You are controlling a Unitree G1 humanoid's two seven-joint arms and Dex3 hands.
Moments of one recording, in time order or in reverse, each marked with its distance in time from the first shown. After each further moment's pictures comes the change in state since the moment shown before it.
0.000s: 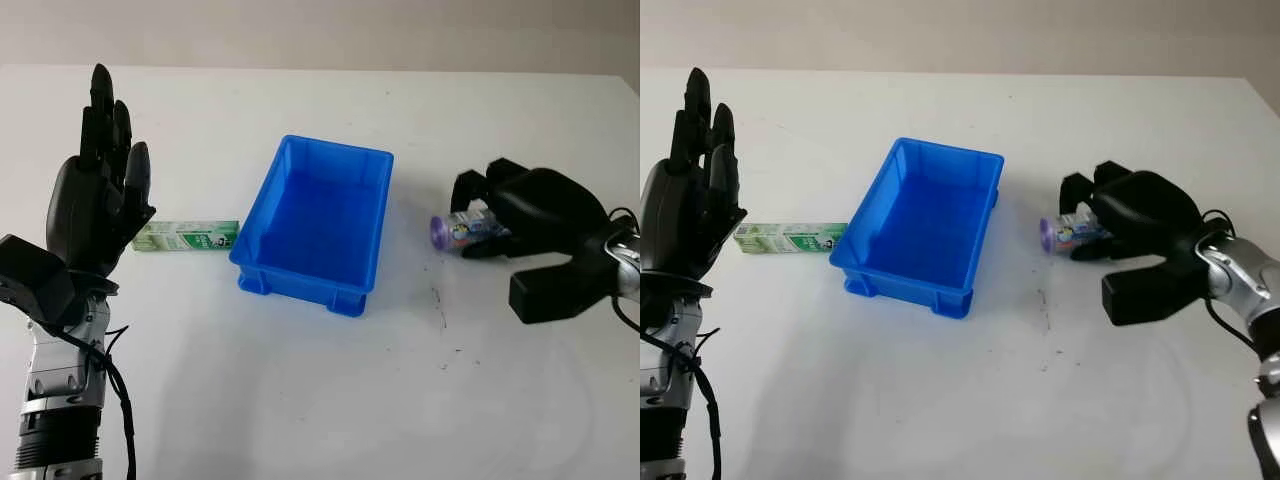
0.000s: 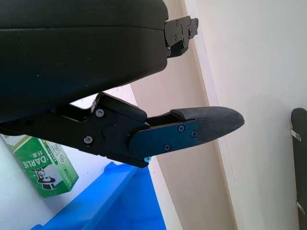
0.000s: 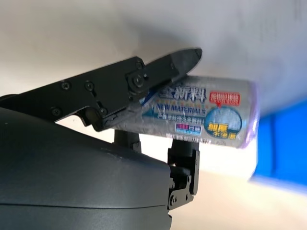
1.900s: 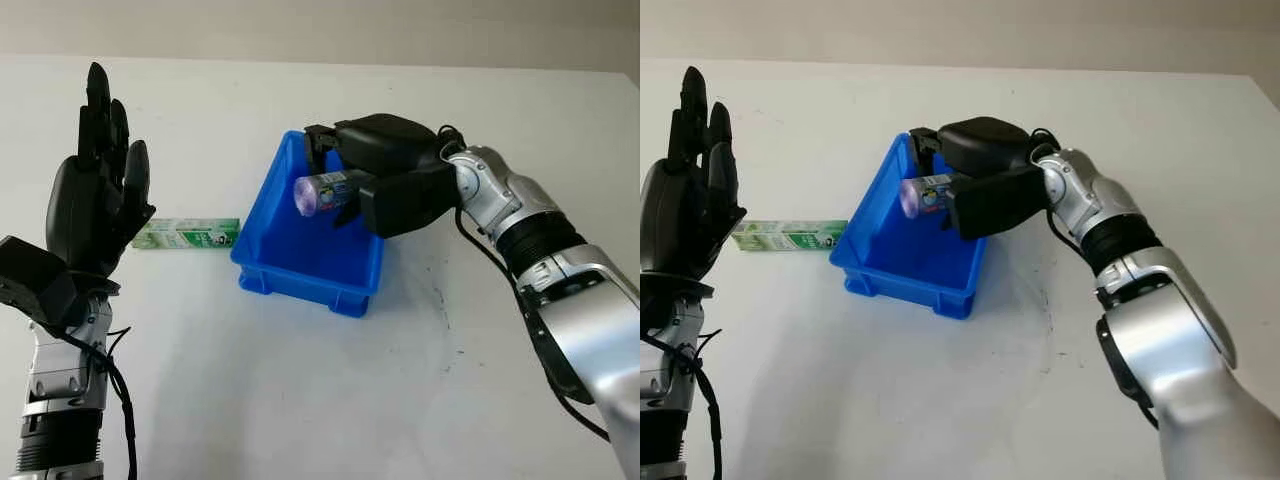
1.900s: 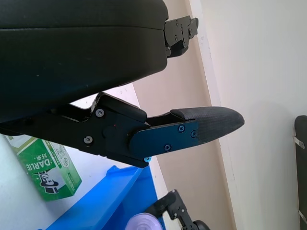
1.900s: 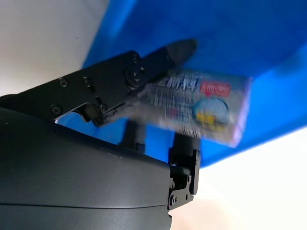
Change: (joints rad) left arm 0.009 -0.005 -0.007 -0.021 0.001 0.008 0.036; right arm -0.377 0.401 0.122 0.082 0.057 0.112 0.464
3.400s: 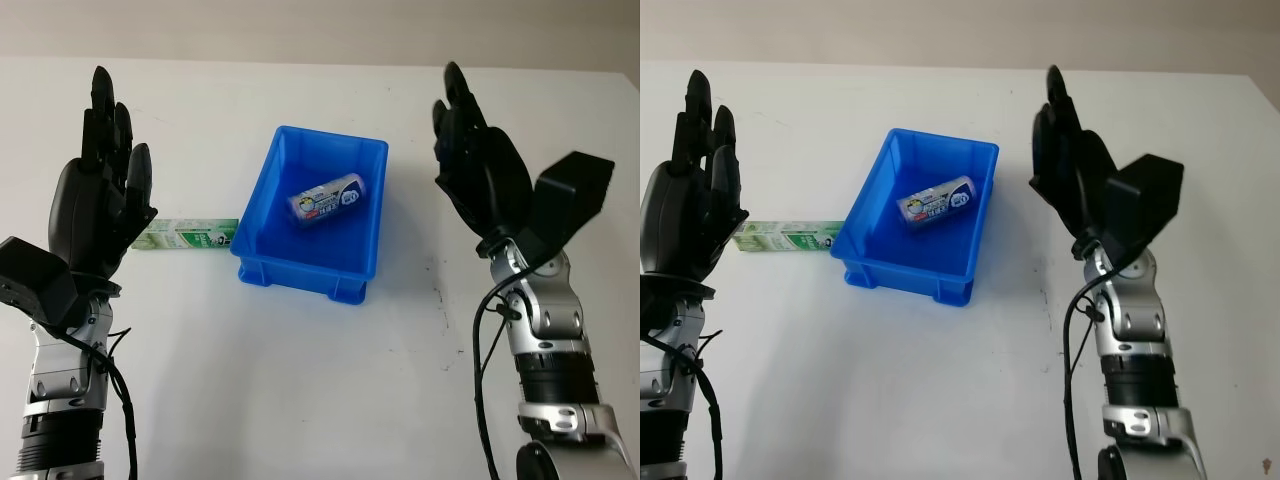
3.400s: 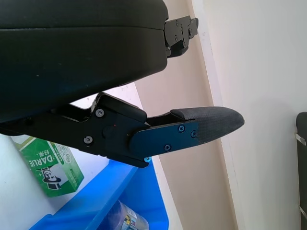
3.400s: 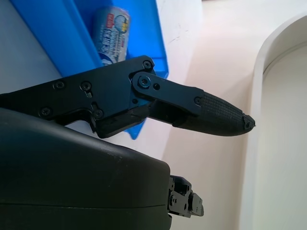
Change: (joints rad) left arm 0.001 -0.002 0.000 0.008 0.000 -0.001 -0.019; right arm 0.675 0.202 -0.567 -0.833 0.805 0.654 -0.128
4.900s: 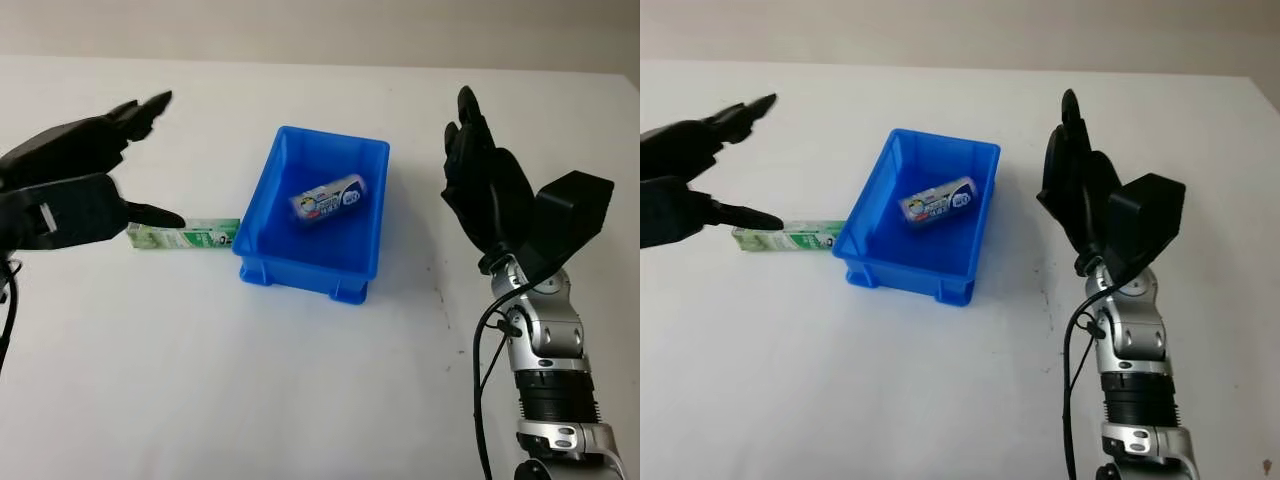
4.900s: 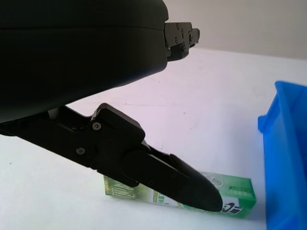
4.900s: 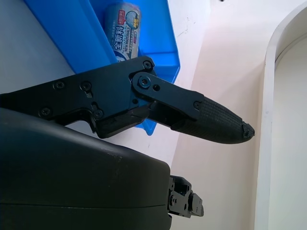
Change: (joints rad) left arm -0.300 0.543 -0.295 0.103 0.591 0.182 -0.347; right arm 0.032 0.018 -0.018 -0.011 -0.018 0.020 -0.017
